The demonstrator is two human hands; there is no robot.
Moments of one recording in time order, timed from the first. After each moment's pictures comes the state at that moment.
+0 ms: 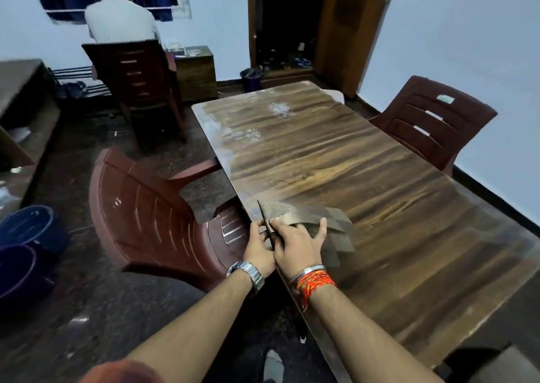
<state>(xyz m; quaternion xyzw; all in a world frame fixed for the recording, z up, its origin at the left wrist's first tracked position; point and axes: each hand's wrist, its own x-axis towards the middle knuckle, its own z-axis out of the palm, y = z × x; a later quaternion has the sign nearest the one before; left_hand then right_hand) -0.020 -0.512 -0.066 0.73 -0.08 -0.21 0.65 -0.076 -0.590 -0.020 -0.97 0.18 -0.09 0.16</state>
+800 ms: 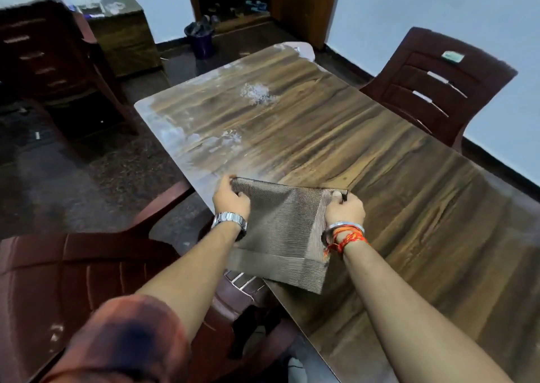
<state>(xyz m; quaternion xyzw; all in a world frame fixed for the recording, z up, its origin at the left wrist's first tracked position) 0.293 -0.585 -0.088 0.86 -0.04 -0.09 0.50 0.141 -0.727 -0.040 -0.69 0.59 -0.17 0.39</state>
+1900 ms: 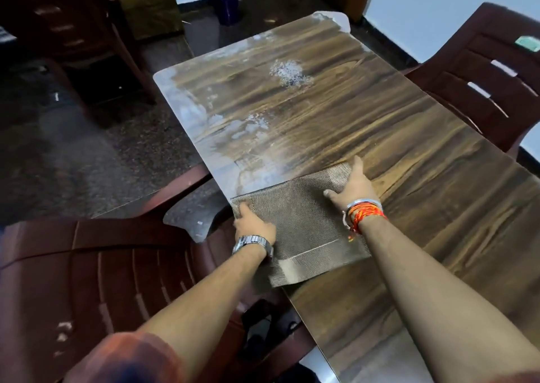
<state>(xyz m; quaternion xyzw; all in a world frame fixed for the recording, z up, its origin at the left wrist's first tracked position) 0.272 -0.568 -0.115 0.90 0.07 -0.27 0.33 0.218 -0.770 -0.078 -0.86 0.43 0.02 0.28</state>
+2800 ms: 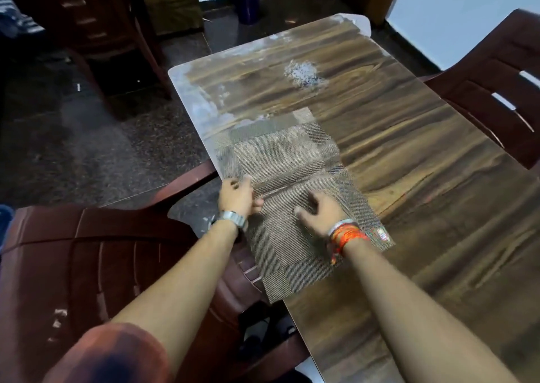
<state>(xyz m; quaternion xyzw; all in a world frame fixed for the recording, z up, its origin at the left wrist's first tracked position) 0.335 -0.570 -0.100 0.72 0.20 -0.24 0.62 0.230 -0.735 -0.131 -0.90 0.26 0.13 0.32</state>
